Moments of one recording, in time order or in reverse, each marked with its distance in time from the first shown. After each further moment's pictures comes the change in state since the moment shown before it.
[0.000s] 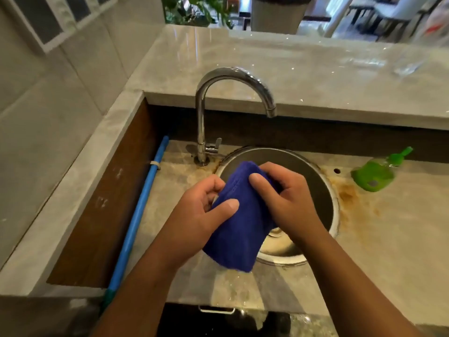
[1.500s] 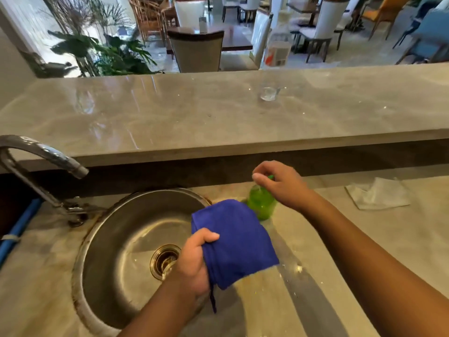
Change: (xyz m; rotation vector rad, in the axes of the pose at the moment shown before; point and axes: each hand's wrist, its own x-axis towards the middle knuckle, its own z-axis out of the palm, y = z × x) left_hand 0.161 -0.028 0.320 -0.870 0.089 -0.662; right_hand 0.045 0.196 -0.344 -0.440 -0.047 0.265
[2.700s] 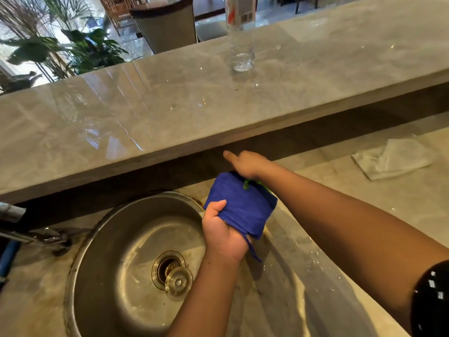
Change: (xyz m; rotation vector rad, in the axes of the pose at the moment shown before) left_hand 0.111 -0.023 0.069 -0.349 -0.066 0.179; right_hand 0.100 0.048 0.050 0.051 -0.270 0.405
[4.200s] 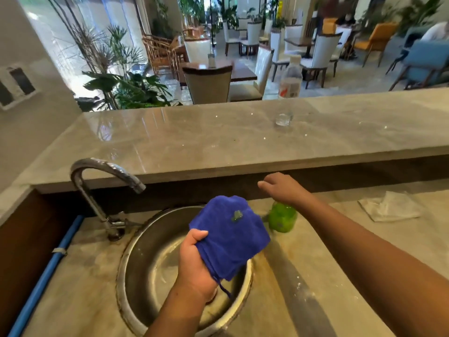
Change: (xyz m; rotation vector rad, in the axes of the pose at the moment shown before) left_hand -0.155 0.131 -0.056 0.081 -0.076 0.018; right_hand -0.117 -0.071 0.004 -0.135 0.217 -0.207
